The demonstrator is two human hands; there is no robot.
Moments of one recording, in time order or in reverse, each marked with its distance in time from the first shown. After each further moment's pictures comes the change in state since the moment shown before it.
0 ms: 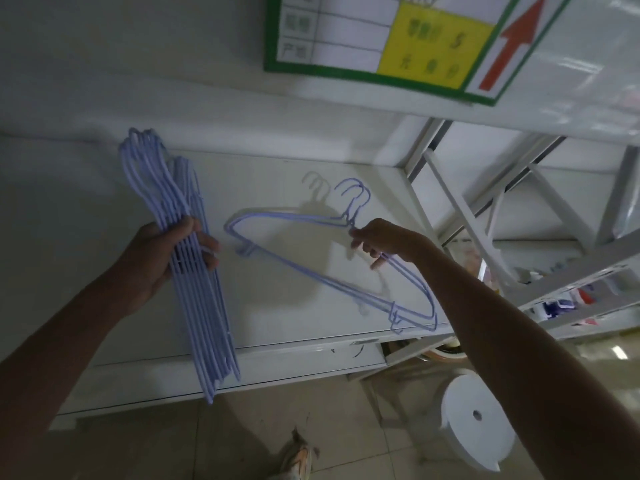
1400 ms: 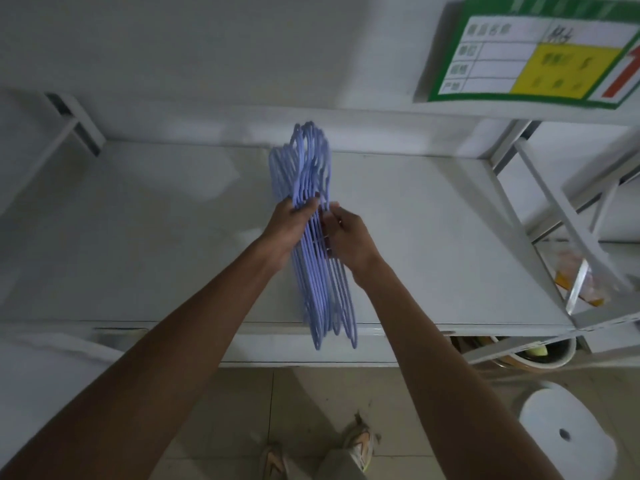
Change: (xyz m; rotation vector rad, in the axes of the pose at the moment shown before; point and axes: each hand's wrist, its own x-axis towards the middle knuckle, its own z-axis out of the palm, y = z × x) left_hand 0.012 0.018 0.043 0.170 0.240 -0.038; right_hand -0.067 -0.131 0.188 0.512 0.141 -0.475
